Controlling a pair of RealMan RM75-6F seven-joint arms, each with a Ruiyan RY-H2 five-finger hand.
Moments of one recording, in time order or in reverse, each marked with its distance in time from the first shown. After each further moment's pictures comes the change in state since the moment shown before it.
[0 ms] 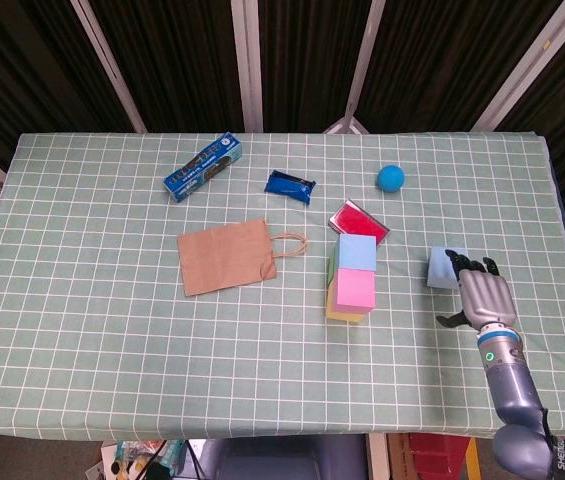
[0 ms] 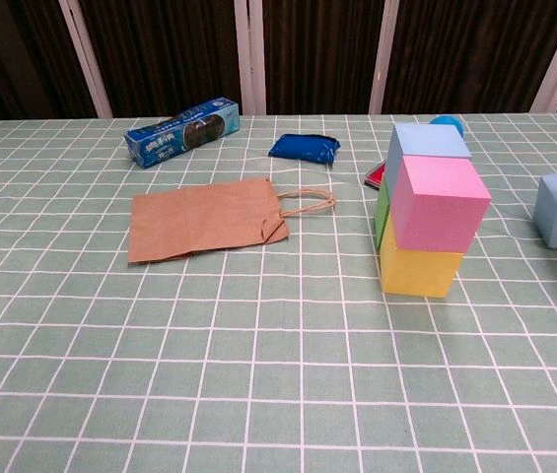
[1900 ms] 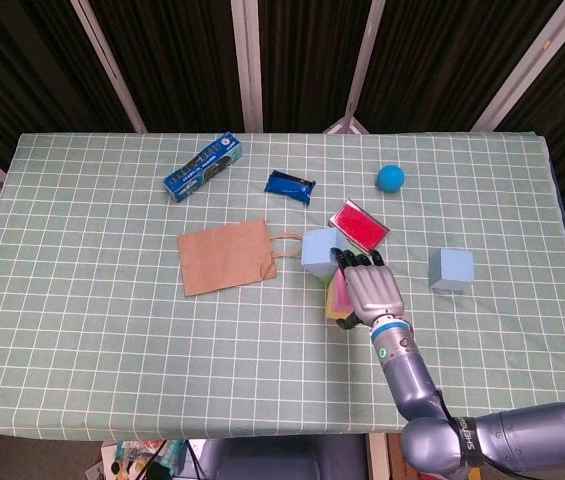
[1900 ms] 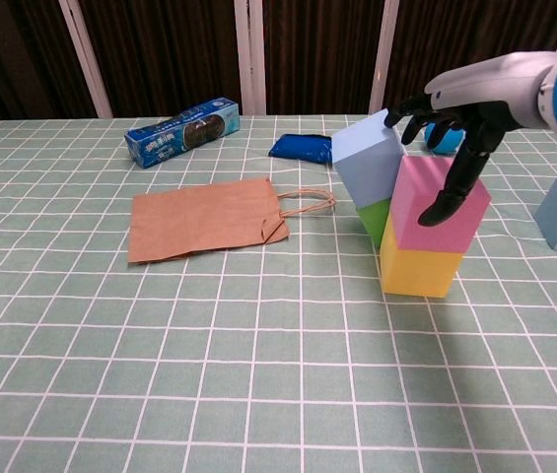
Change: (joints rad) left arm -0.001 0.010 -0.007 0.011 -0.016 -0.004 -0.068; right arm 0.386 -0.243 0.149 -0.196 0.352 0.205 -0.270
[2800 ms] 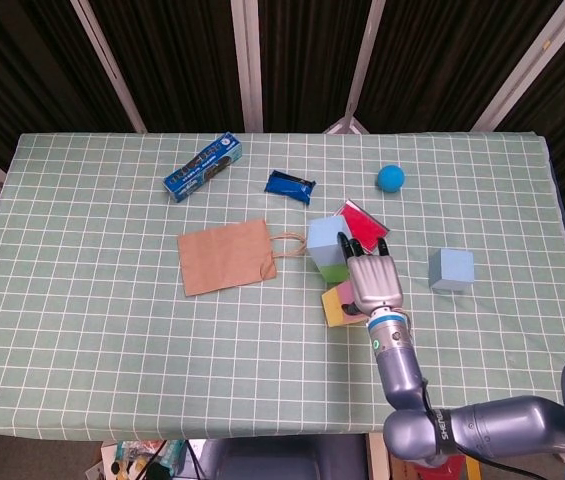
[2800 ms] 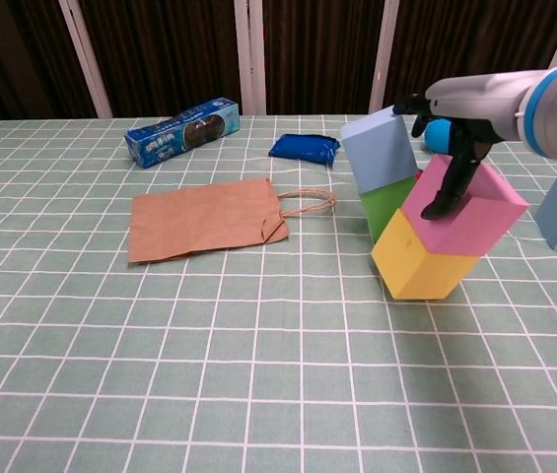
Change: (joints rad) left arm -0.013 -0.004 -0.009 -0.007 -0.020 -0.023 0.022; right arm -0.015 -0.109 -0.040 0.145 -0.083 0.077 -0.060
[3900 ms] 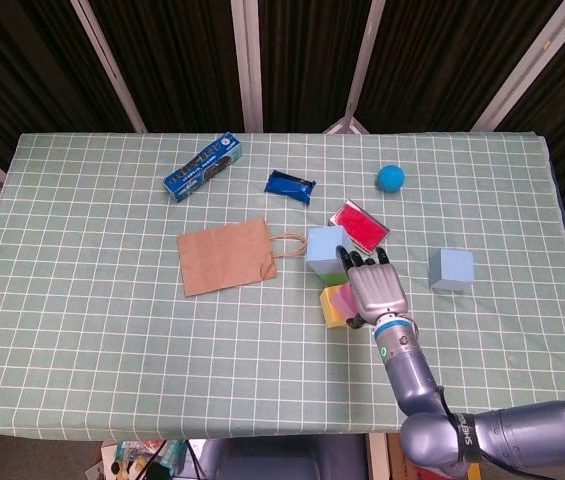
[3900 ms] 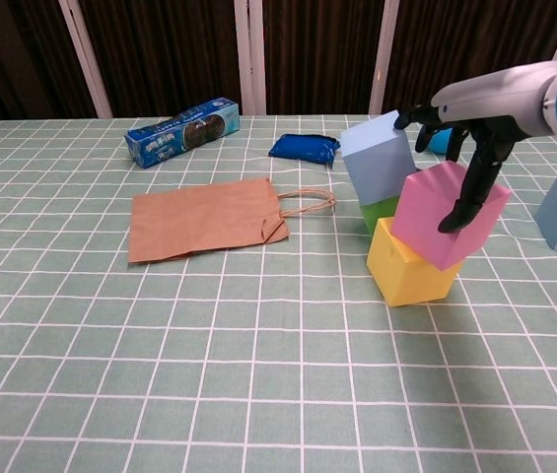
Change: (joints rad) left arm -0.001 0.000 0.001 -0.002 0.004 0.000 -0.001; right arm 0.009 0.120 0.020 -0.120 0.109 -0.097 -0.072
